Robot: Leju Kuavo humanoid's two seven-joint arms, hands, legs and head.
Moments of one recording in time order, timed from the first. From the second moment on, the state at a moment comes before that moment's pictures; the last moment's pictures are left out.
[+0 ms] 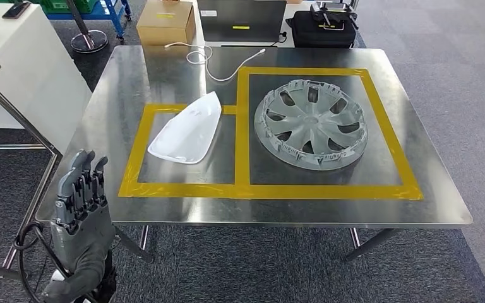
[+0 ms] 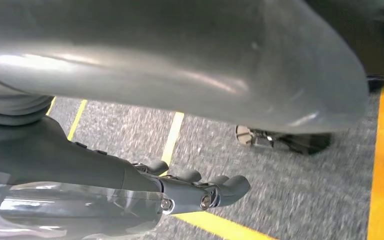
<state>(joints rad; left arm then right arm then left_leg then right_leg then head) 0.01 0.14 -0.43 -2.00 -0.23 0.27 -0.68 -0.09 0.08 -1.11 -0.19 1.15 0.23 -0.12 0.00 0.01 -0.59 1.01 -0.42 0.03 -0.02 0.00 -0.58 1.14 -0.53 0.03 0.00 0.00</state>
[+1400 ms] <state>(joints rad) 0.17 -0.16 0.72 -1.10 -0.34 -0.39 -0.68 -0.07 0.08 -1.21 -0.19 1.09 0.18 -0.13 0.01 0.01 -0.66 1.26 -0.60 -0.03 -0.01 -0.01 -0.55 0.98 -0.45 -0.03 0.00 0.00</state>
